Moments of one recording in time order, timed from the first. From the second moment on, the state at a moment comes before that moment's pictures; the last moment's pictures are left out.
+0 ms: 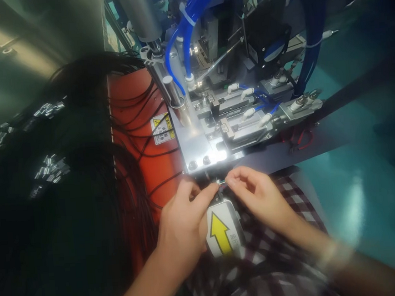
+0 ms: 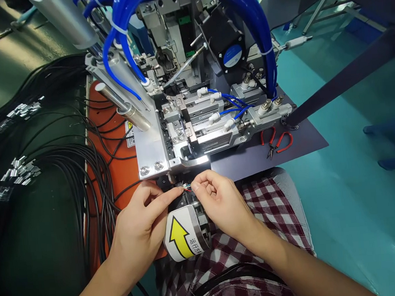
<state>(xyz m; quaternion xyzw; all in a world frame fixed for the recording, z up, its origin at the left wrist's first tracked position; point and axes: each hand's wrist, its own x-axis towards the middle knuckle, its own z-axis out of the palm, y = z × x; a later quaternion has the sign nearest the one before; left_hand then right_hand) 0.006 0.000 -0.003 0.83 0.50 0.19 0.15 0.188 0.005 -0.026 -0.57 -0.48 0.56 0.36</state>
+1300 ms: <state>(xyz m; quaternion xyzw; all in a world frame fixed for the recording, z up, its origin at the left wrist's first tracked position) 0.006 -0.001 -0.009 0.83 0.51 0.21 0.12 0.174 0.003 -0.012 -0.58 -0.30 0.67 0.36</state>
